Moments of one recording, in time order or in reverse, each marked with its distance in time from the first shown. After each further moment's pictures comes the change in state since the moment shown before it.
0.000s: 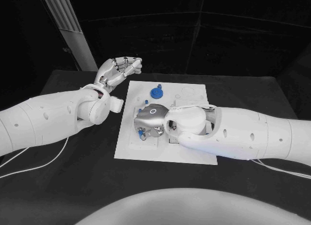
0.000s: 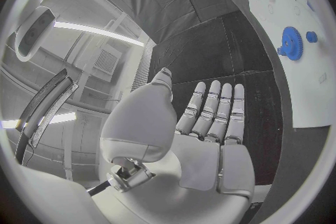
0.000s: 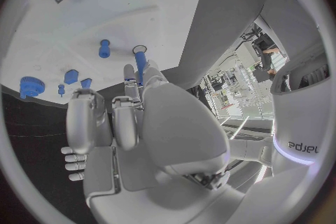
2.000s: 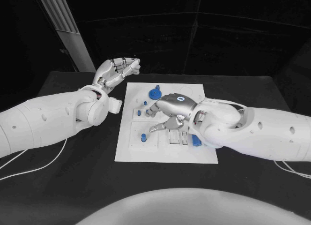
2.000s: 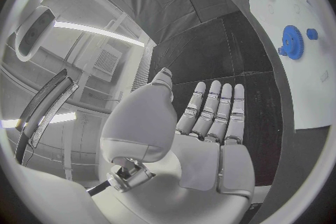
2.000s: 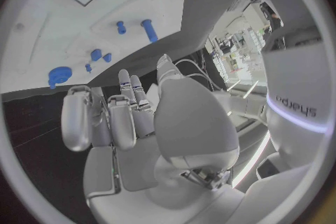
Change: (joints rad) left arm -0.003 0.007 0.000 -0.008 0.000 0.004 0.000; left_hand 0.004 0.004 -0.006 0.000 0.000 -0.004 0.004 0.004 0.000 -0.004 0.004 0.005 -0.001 -0.007 0.000 0.007 -0.007 0.000 0.000 0.000 0.000 -0.002; right arm 0.031 -0.251 -0.005 0.148 0.307 -0.316 0.044; right_hand -0.218 -0.120 -0.035 -0.009 0.009 -0.176 0.067 -0.012 0.004 -0.187 0.065 0.071 0.021 0.000 0.058 -0.027 0.001 0.000 -0.003 0.051 -0.053 0.000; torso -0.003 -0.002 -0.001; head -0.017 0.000
